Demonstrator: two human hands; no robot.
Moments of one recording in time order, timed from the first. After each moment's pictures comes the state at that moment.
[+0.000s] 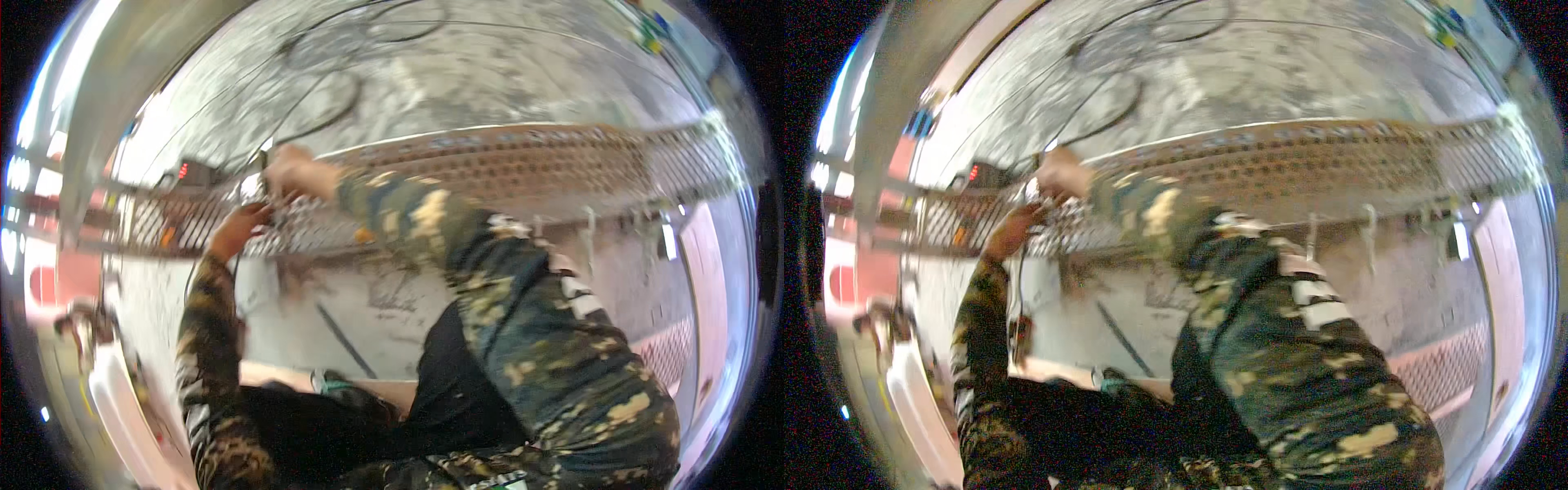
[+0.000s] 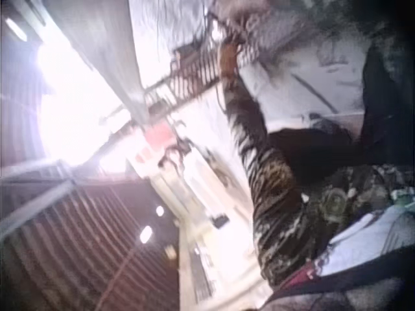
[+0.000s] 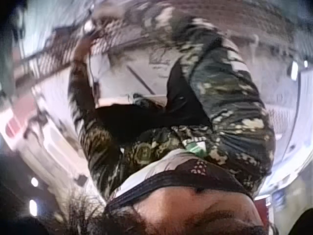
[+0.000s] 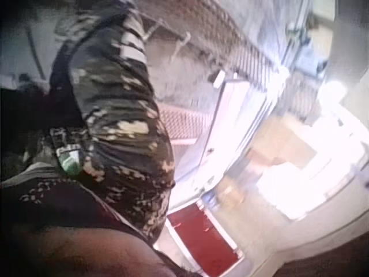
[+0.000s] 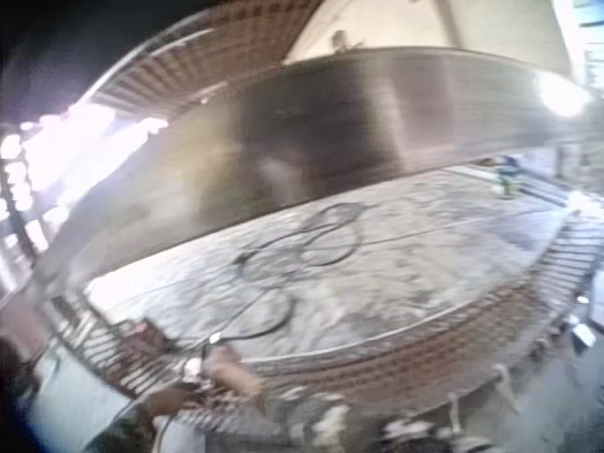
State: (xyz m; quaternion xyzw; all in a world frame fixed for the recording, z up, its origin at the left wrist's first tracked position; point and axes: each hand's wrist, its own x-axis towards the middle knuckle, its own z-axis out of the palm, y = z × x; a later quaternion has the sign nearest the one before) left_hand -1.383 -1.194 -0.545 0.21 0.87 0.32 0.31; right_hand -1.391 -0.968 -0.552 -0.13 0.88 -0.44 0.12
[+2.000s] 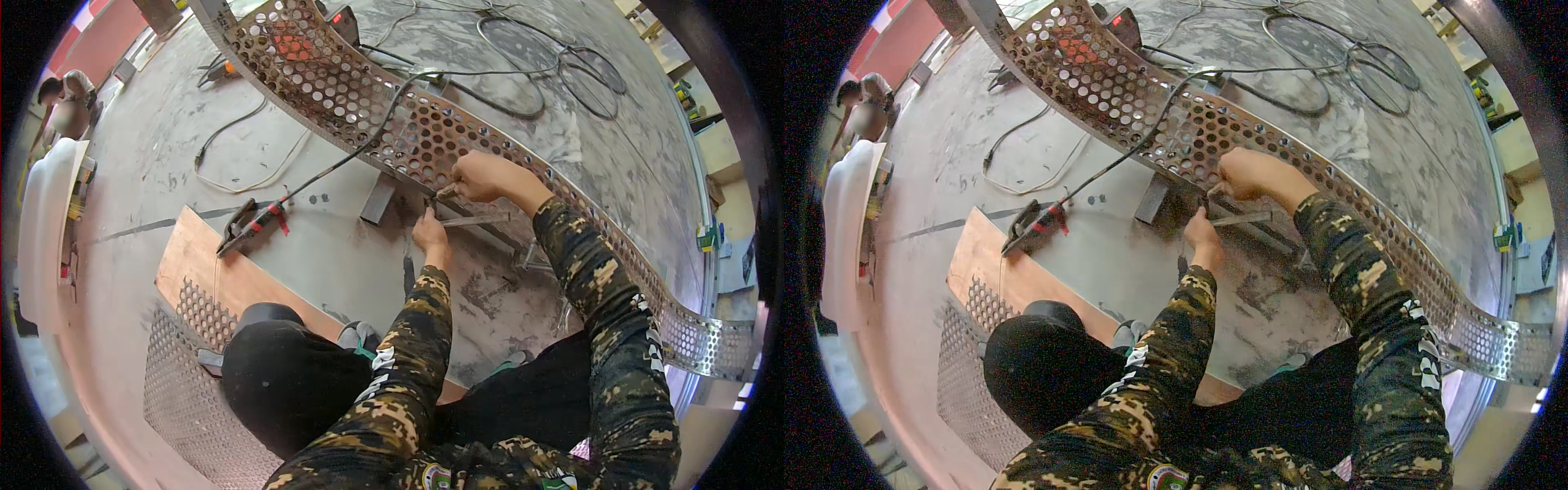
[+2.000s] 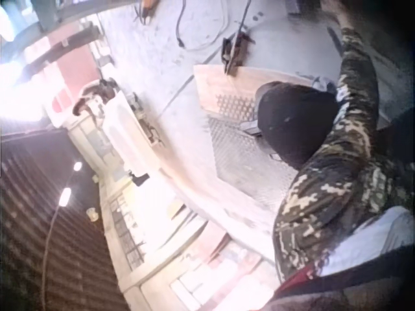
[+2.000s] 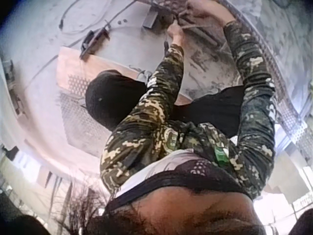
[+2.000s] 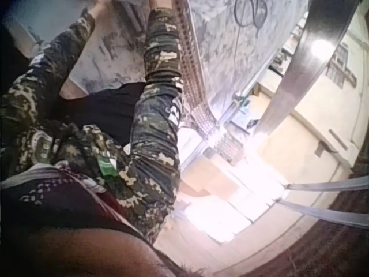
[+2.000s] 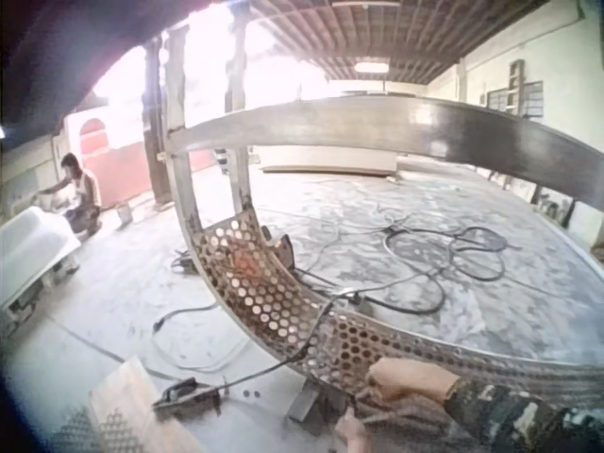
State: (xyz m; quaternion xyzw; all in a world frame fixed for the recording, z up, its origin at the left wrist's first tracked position) left_hand -1.268 -1.163 -0.778 -0.45 0.55 0.70 -0.04; right_hand -1.350 -1.089 -0.552 -0.31 0.91 -0.01 0.26
